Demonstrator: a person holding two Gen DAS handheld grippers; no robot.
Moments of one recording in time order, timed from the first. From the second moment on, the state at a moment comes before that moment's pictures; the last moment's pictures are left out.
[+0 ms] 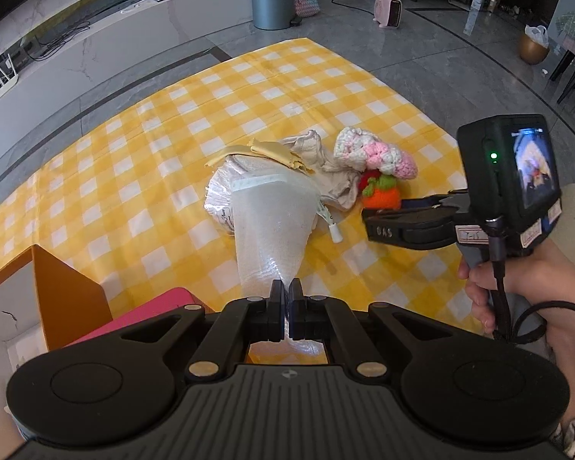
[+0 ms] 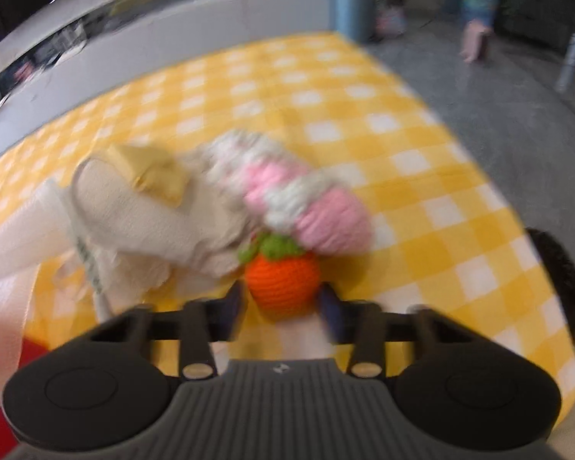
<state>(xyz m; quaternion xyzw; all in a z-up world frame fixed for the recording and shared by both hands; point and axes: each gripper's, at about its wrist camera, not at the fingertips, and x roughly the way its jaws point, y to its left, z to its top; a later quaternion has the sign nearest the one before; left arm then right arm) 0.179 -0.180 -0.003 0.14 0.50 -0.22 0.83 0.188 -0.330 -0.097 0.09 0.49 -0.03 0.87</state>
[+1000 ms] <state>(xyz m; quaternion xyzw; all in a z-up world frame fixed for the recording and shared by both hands) 0.180 -0.250 -0.105 0.22 0.55 -0.21 0.78 0.155 -0.338 -0.088 0.05 0.51 -0.01 0.86</state>
